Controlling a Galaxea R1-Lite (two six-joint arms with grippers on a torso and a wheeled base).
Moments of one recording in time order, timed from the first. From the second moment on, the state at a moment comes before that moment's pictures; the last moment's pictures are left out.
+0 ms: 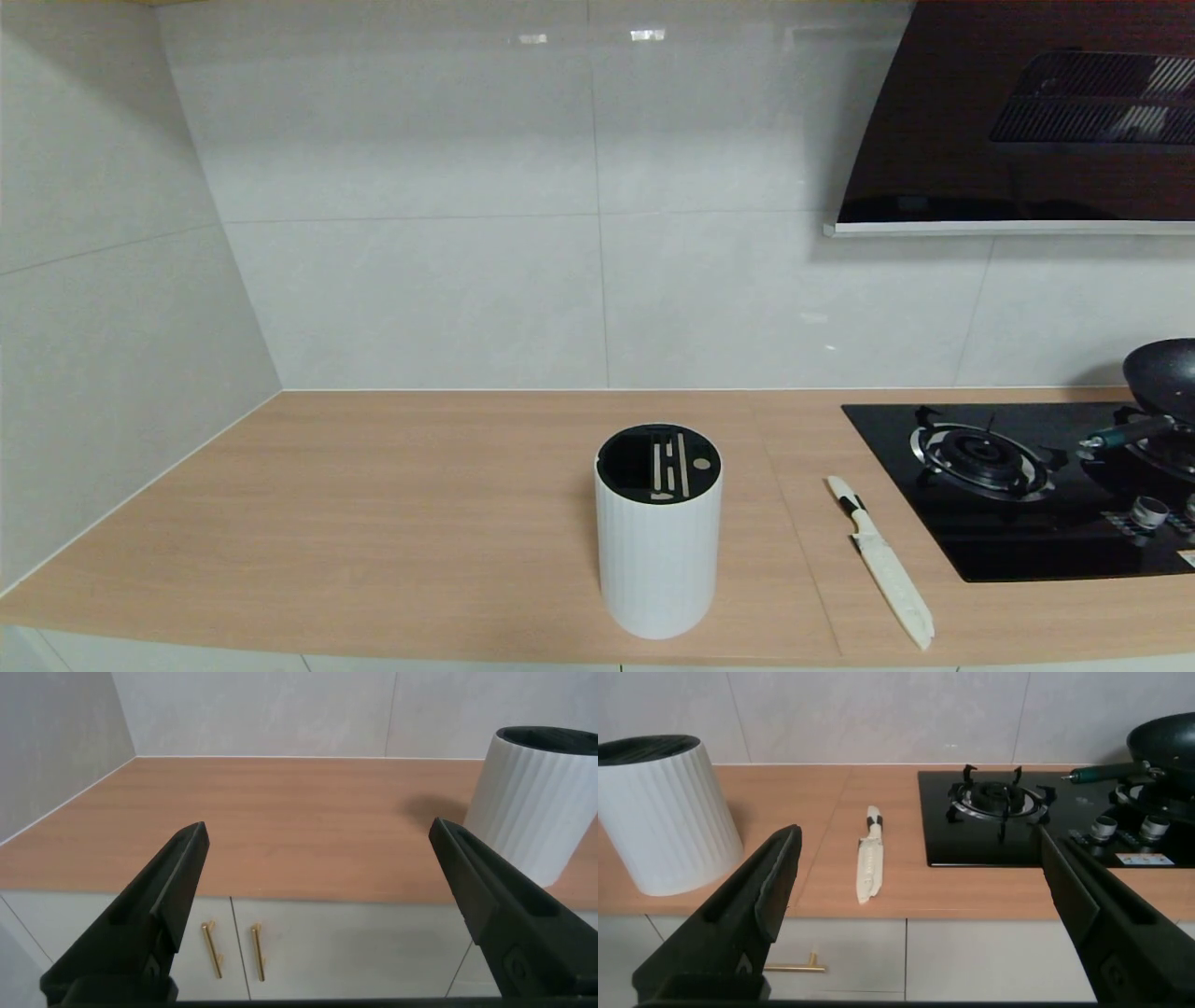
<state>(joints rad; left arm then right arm) 0.00 0.00 0.00 0.00 0.02 0.00 0.00 0.00 0.00 0.00 -0.02 -0.02</state>
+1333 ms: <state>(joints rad) 0.00 0.00 0.00 0.00 0.02 0.00 0.09 1.12 -0.54 -0.07 0.05 0.04</state>
